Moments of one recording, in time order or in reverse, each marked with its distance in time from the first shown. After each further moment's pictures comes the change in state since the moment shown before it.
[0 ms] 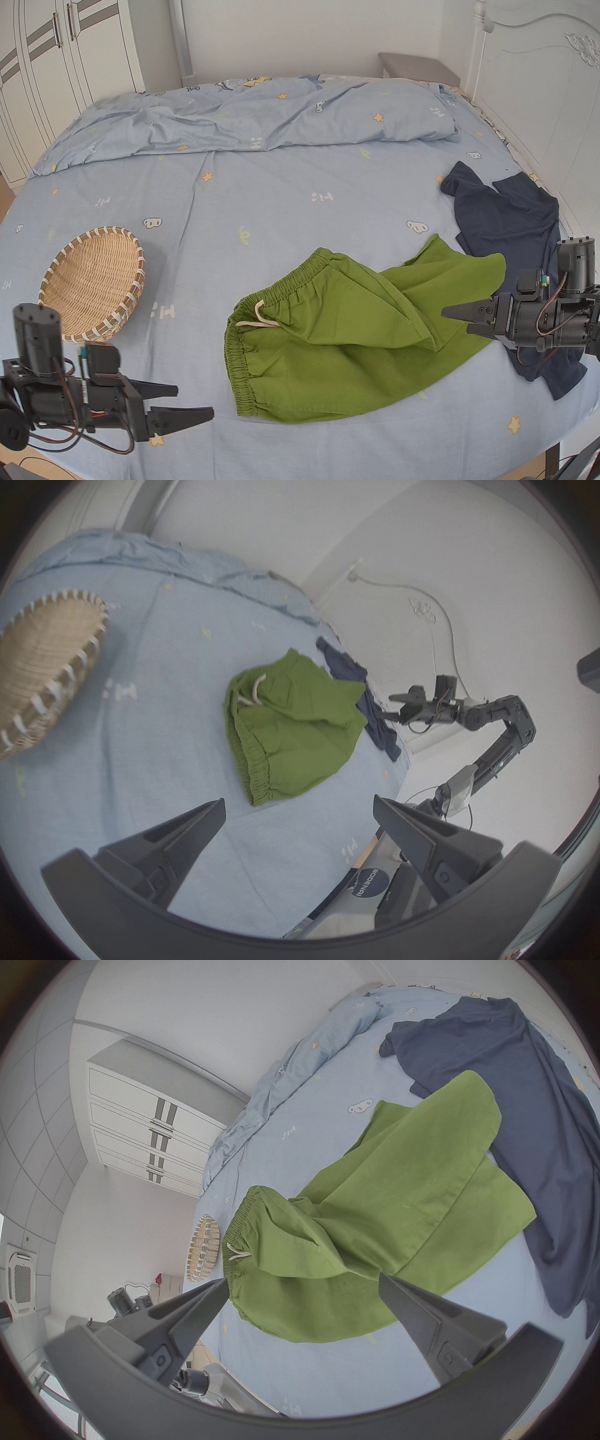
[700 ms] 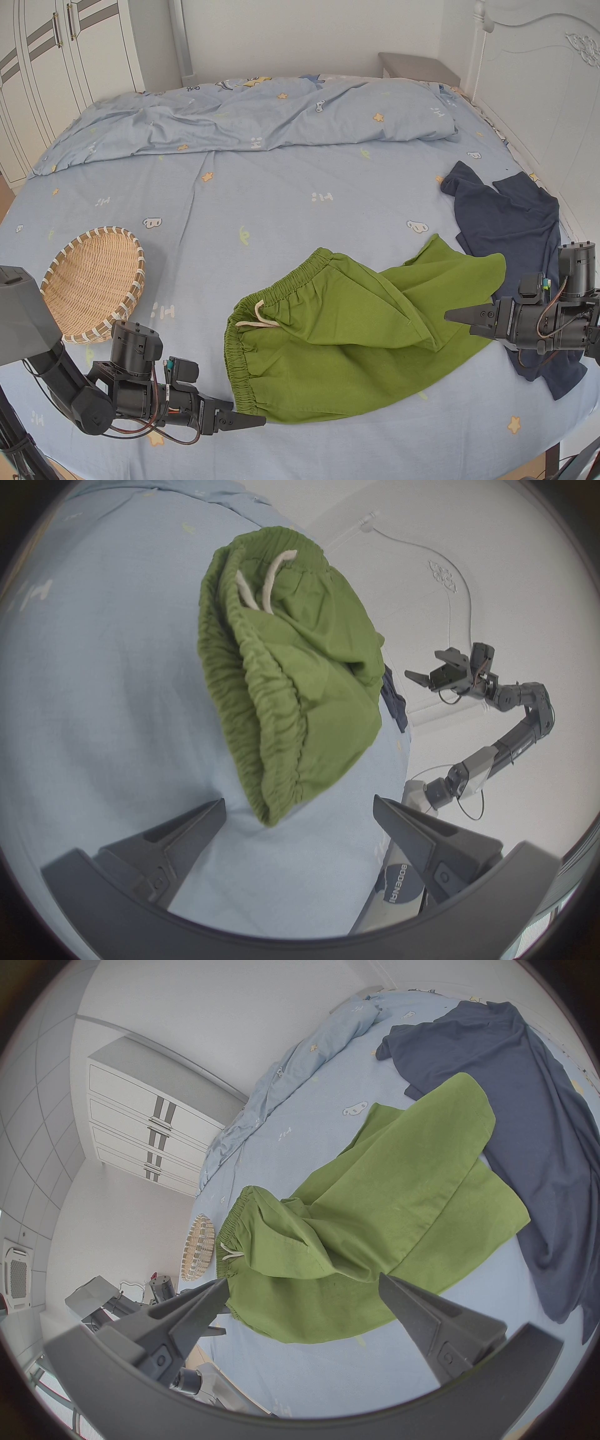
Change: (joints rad) left arm -0.043 0.638 -0.044 -0.383 -0.113 0.046; right arm -0.023 0.005 0.029 -0.029 0.001 -0.031
